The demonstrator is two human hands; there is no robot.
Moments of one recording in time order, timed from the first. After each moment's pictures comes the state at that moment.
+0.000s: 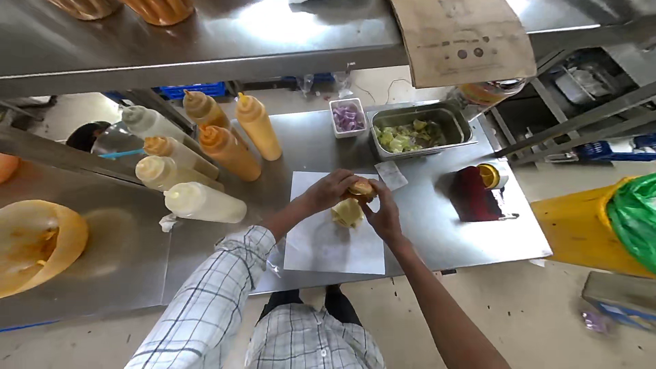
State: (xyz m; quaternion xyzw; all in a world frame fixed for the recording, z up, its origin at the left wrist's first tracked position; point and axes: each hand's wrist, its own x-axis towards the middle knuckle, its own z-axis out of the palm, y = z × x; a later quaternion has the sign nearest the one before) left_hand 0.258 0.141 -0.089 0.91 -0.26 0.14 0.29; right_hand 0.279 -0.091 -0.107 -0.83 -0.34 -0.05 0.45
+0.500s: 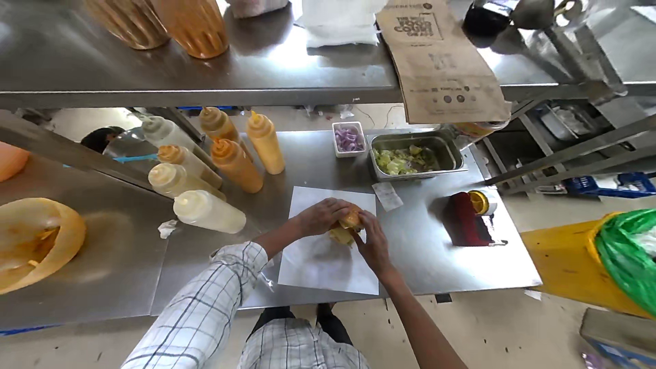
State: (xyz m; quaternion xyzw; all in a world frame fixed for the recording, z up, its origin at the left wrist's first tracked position) left_hand 0.231 0.152 -0.112 0.92 -0.31 0.10 0.22; right_hand 0.258 -0.093 -0.141 -0.85 -0.37 -0.09 0.38
